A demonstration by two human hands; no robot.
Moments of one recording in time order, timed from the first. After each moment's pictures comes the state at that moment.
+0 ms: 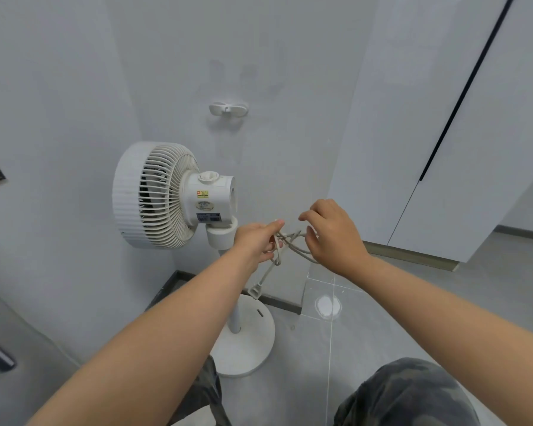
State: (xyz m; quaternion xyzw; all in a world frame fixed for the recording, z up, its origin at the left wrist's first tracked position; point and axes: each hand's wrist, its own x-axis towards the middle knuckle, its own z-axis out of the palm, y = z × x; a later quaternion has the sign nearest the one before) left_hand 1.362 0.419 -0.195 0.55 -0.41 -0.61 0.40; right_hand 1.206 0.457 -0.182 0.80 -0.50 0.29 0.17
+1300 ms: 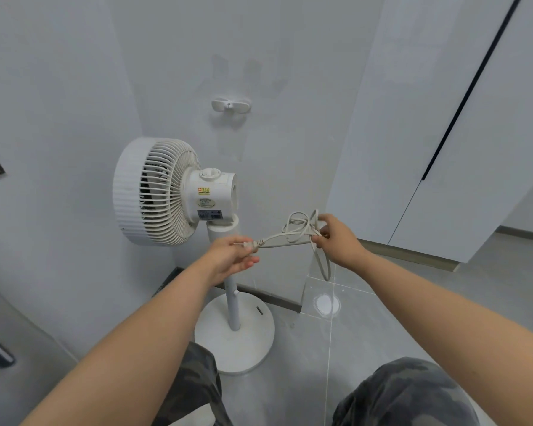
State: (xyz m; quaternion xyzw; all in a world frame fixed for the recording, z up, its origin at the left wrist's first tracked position) left_hand 1.419 0.416 -0.228 0.50 -0.40 -0.67 0.37; right_hand 1.189 0.430 -0.209 0.62 -0.70 0.27 -0.25
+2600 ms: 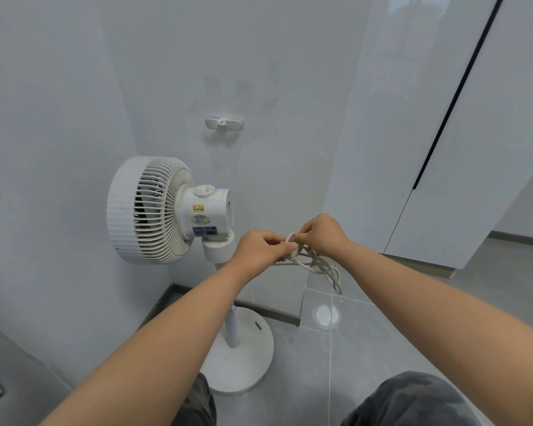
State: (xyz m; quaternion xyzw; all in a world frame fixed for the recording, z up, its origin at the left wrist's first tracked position) left_hand 1.366 0.418 -0.192 0.48 -0.66 -0.45 0.36; right_hand 1.213 0.417 -0.165 0.62 -0.72 0.25 -0.21
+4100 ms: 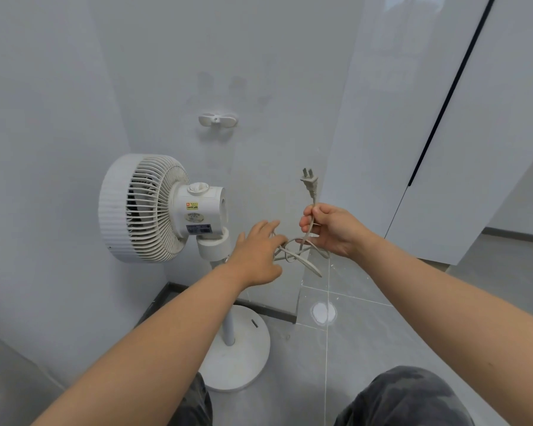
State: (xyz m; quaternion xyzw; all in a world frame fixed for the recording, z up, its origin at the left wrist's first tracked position) left_hand 1.364 0.415 -0.202 0.46 -0.88 -0.09 0.09; right_hand 1.191 0.432 -0.150 0.39 -0.49 0.50 -0.59
